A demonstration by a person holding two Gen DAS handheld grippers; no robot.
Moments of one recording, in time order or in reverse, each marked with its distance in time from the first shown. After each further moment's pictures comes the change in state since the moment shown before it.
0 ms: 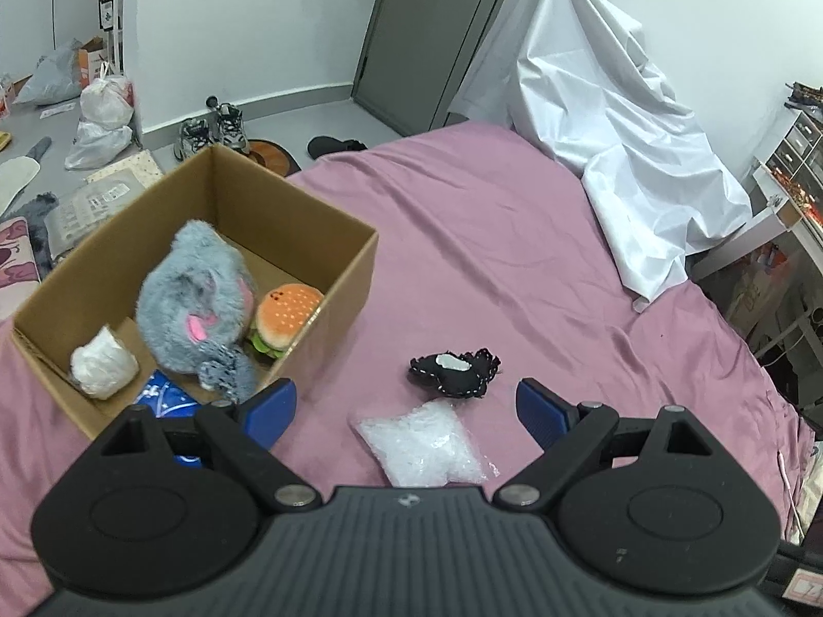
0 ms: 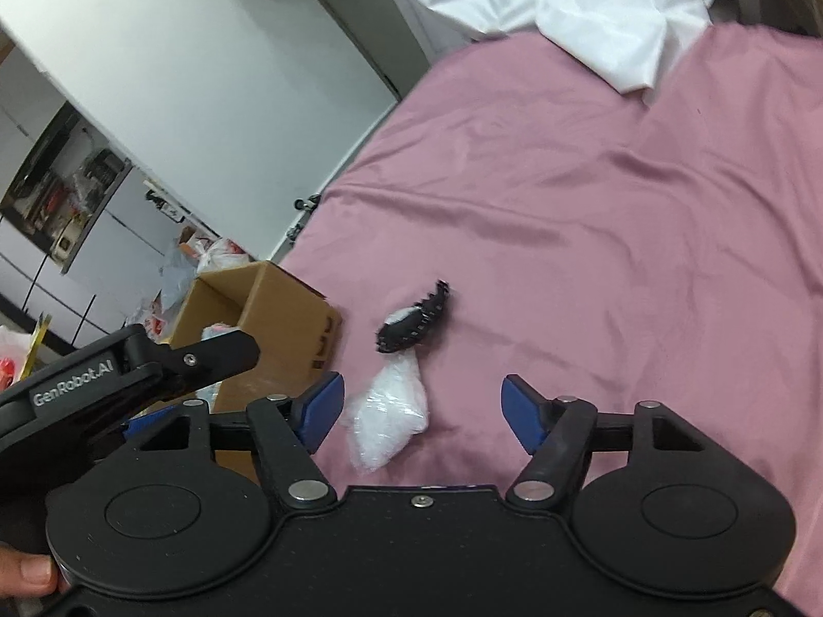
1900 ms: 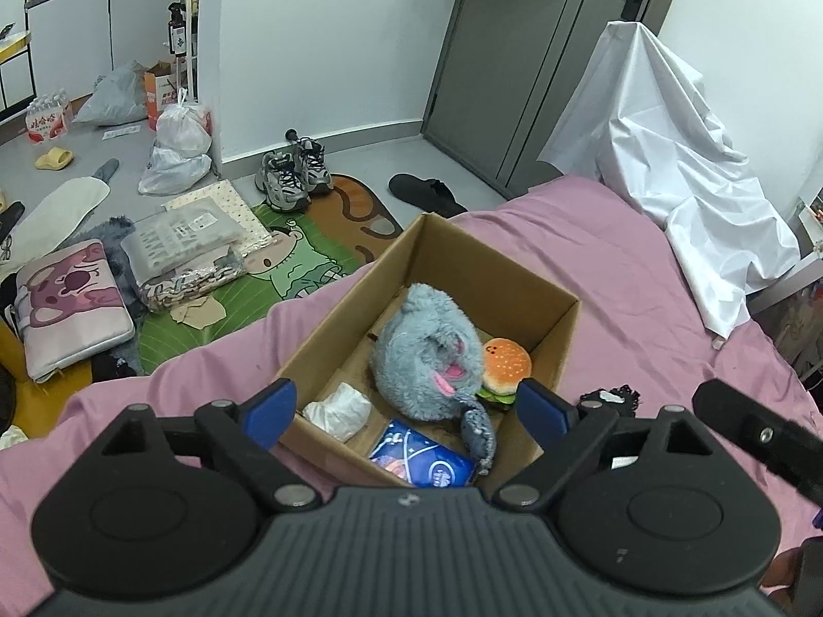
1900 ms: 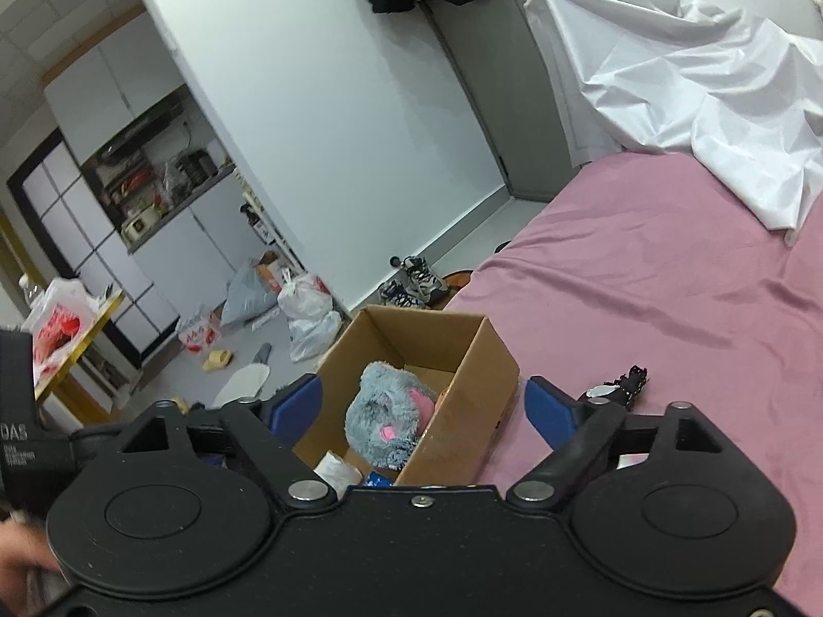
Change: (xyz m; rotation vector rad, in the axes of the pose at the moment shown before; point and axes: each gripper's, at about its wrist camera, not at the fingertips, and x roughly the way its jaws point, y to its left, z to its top) left arm -0.066 0.128 0.026 -0.010 -0.072 0.098; right arm -0.022 0.134 -0.020 -0.286 -0.199 0.097
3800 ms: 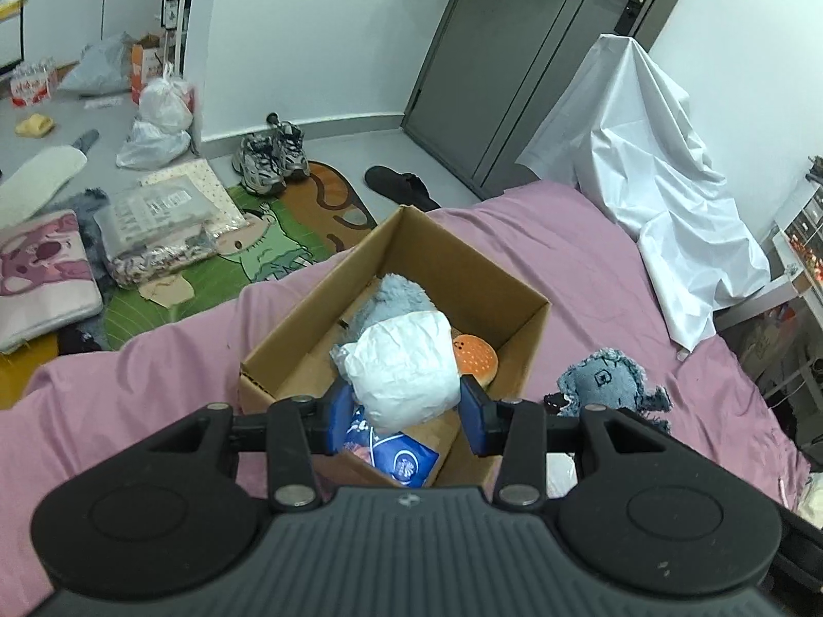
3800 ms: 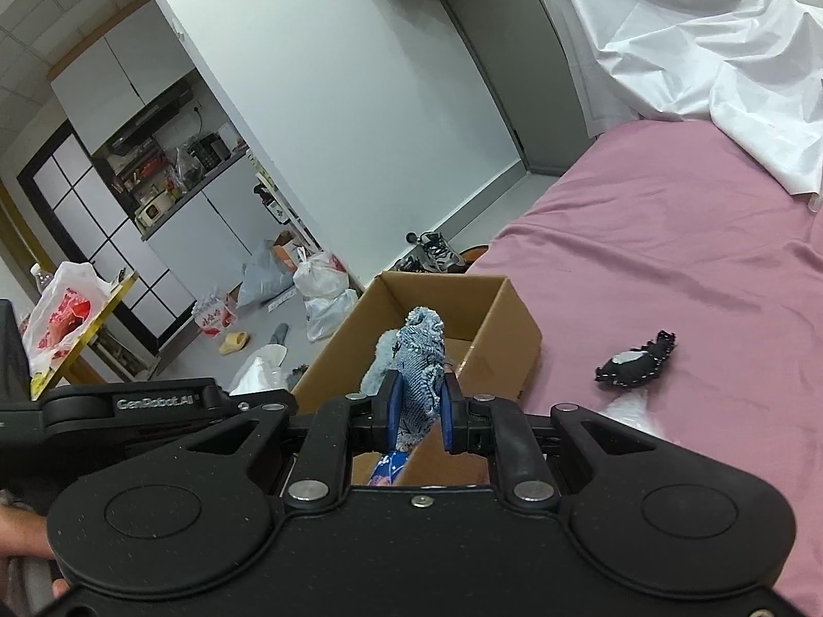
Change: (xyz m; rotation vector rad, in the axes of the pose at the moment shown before) left arm 0.003 0.012 -0.004 -0.079 0.019 -0.099; right arm 0.020 -0.001 -0.015 0.048 0.052 0.057
